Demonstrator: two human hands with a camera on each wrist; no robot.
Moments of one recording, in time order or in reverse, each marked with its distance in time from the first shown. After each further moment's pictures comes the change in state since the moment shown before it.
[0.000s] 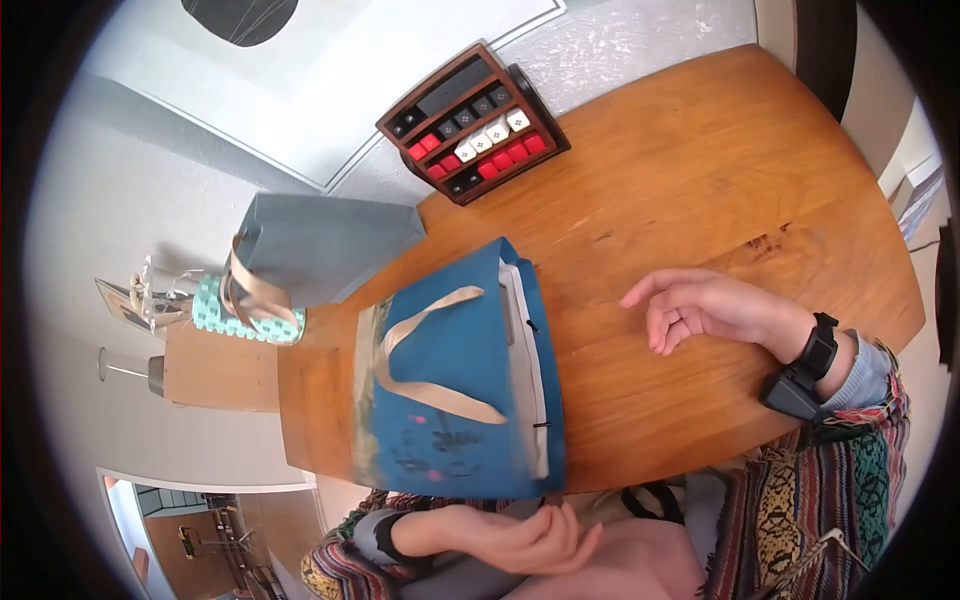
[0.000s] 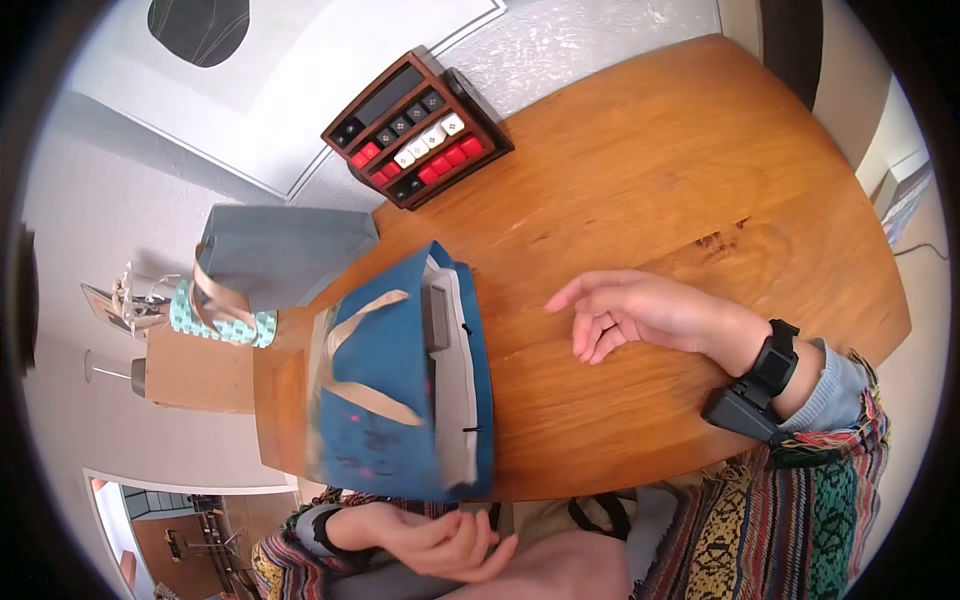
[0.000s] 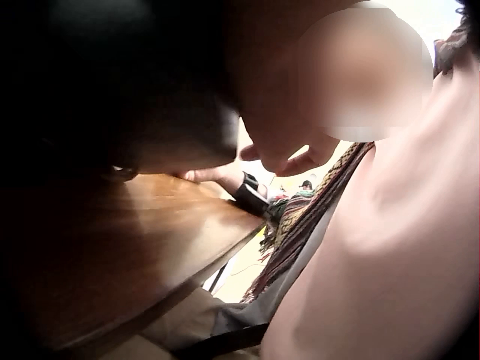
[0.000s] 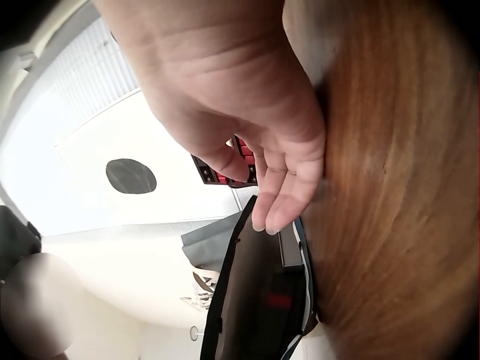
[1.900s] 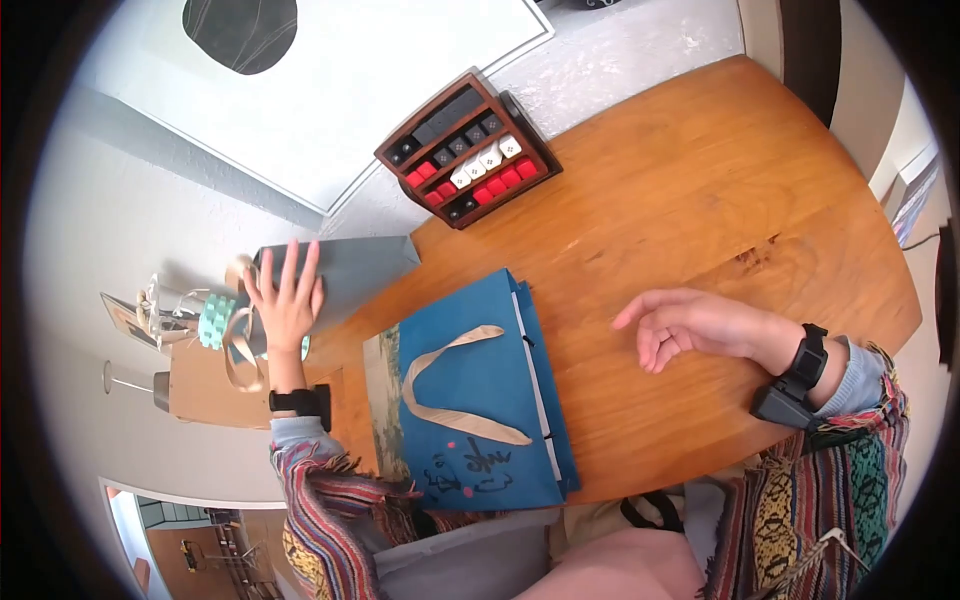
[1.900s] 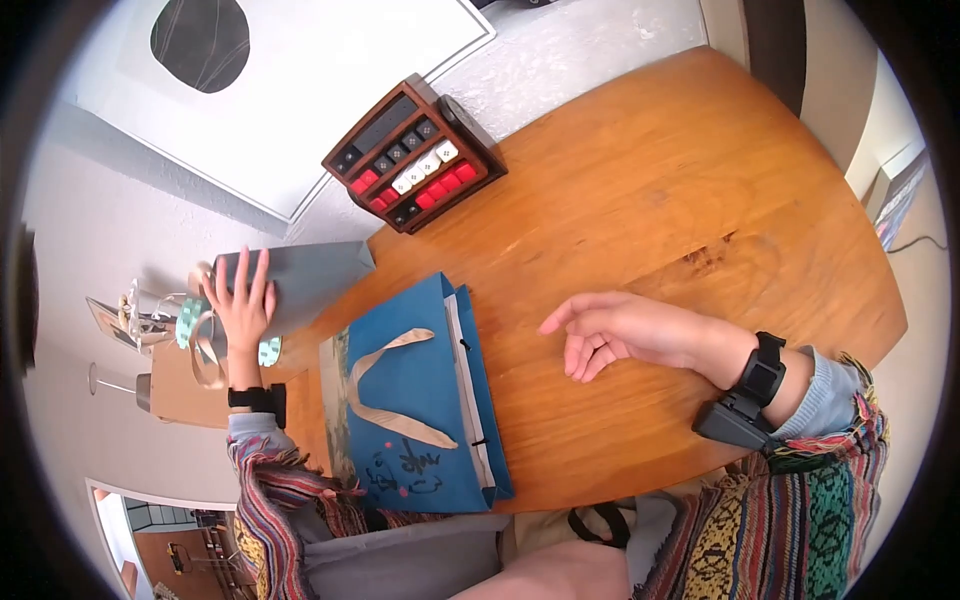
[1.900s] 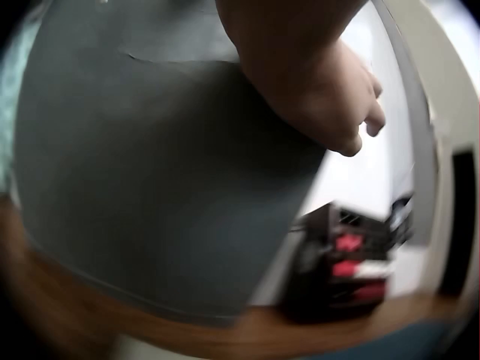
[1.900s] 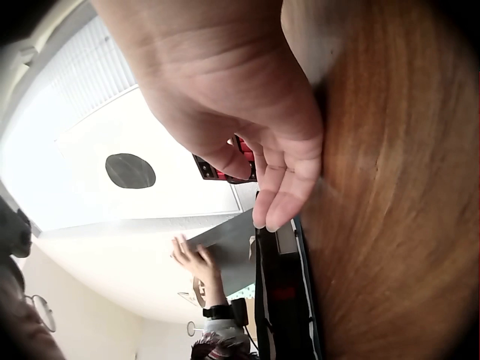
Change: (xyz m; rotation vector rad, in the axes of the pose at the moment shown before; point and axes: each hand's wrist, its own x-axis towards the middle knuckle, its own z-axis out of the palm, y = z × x) left_hand -0.258 -0.173 0.044 0.699 -0.477 -0.634; right_hand 0.000 0.004 -0.002 -0.028 -0.014 -0.010
